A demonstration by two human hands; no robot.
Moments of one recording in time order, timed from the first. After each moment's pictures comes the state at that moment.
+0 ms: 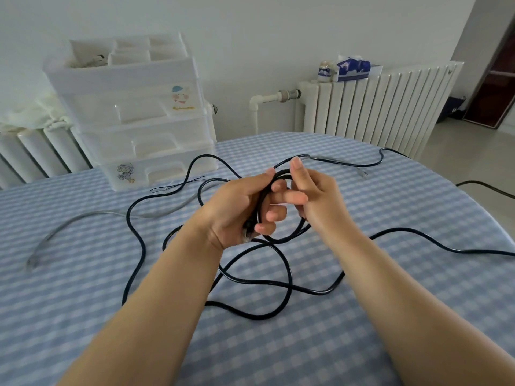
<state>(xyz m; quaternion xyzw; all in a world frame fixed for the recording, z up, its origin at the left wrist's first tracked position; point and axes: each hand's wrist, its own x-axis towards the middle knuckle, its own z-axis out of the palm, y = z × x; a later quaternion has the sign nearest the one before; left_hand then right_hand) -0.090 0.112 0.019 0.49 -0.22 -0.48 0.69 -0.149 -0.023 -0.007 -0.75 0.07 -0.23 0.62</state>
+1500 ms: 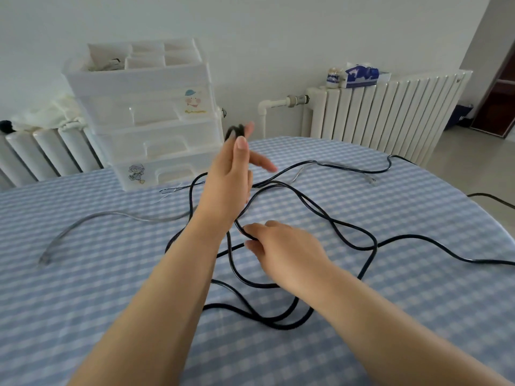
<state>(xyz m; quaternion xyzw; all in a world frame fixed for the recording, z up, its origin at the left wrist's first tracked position) -0.076 0.120 0.025 0.68 -0.31 0.04 0.67 -0.168 0.038 -0.020 -0.99 0.00 -0.09 0.15</state>
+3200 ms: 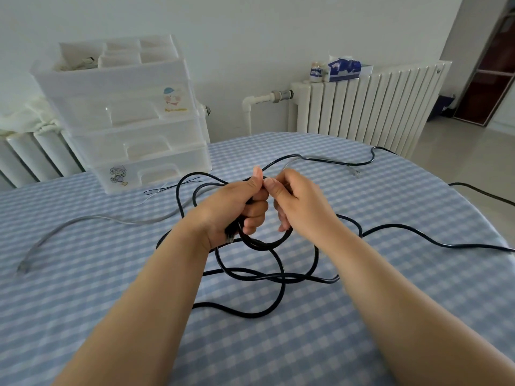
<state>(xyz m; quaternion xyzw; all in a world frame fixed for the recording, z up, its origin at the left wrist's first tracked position) -0.085 0.115 0.012 0.64 -0.27 -0.37 0.61 -0.153 -0.018 -0.007 -0.83 0.06 -0.20 0.52</state>
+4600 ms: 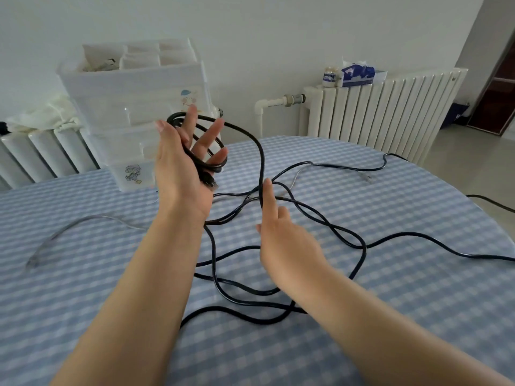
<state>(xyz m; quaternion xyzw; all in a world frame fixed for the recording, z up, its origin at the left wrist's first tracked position) -0.074 0.139 0.058 0.43 -0.08 0.02 0.90 -0.168 0.041 -0.022 -0.98 0.12 -0.05 0.15</state>
